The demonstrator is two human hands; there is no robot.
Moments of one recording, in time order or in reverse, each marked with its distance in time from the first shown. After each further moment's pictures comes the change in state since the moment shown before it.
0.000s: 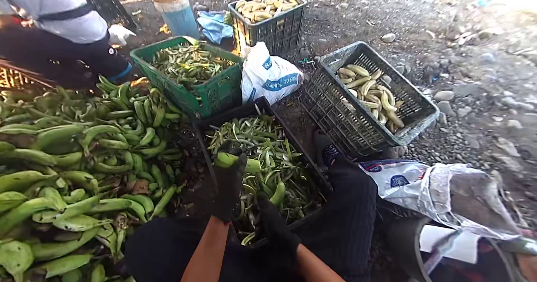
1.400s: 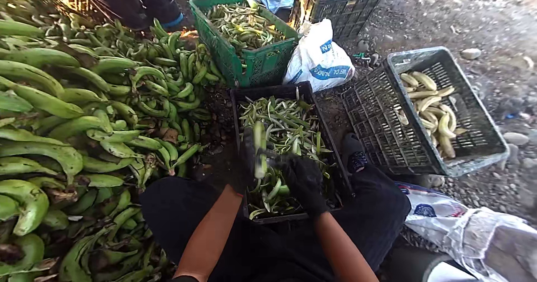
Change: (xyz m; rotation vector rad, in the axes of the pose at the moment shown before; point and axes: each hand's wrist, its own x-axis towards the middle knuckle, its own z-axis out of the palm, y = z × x) left_hand -0.005 -0.002 -0.041 -0.102 -0.032 -0.269; right_hand 0.016 -0.095 -0.015 -1.123 0.333 -0.499
